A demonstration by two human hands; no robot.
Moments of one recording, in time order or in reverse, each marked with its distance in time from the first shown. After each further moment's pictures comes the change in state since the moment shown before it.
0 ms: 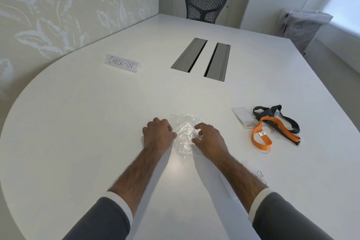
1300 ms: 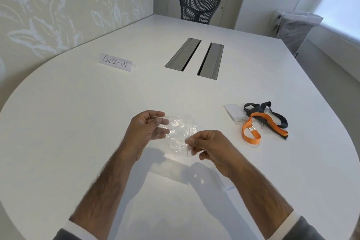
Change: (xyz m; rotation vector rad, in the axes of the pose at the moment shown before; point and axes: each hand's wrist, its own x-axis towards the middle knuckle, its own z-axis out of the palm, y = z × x) left_hand -0.056 -0.006 -0.050 -1.157 -0.096 -0.025; right_hand -0.066 -0.001 -0.052 0.888 -0.312 0.130
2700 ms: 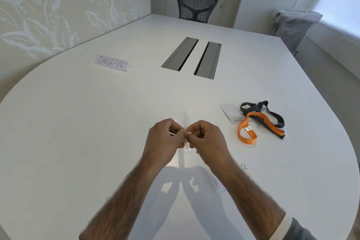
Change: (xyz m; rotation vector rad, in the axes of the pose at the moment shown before) left_hand -0.044 0.018 0.070 0.400 0.019 0.094; right_hand -0.004 -0.010 0.011 -0.238 0.326 -0.210
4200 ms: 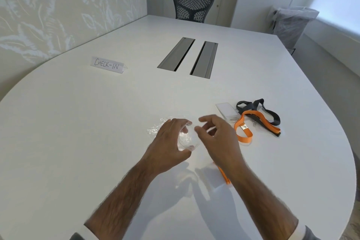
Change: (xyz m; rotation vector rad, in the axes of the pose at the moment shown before) left_hand 0.014 -0.037 0.018 0.385 -0.200 0.487; right_hand -0.008 -0.005 -0.036 -0.217 0.132 -0.123
